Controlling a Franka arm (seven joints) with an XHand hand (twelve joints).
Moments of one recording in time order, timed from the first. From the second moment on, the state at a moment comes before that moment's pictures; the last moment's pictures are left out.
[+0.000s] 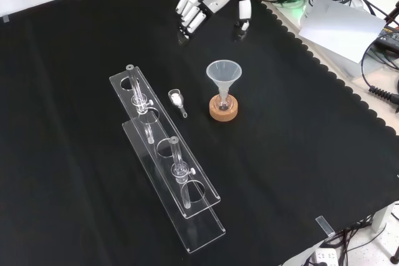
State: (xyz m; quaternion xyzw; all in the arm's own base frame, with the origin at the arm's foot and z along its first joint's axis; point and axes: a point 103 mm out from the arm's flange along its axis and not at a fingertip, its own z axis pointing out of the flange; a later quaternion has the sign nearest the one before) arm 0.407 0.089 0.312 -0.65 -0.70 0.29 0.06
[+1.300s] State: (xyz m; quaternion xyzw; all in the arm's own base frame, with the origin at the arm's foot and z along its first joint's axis) arm 0.431 -0.017 0.261 -0.66 -0.72 0.19 0.10
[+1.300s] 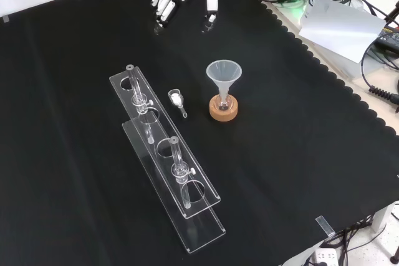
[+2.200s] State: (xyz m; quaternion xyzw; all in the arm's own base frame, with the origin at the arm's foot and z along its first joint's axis) arm 0.464 -0.017 0.162 -0.64 -0.74 0.17 0.12
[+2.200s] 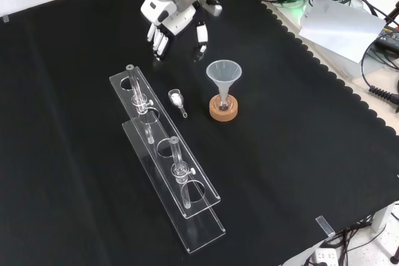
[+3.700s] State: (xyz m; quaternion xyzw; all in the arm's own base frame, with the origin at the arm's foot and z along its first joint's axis) arm 0.486 -0.001 0.092 -0.65 -0.73 0.16 0.13
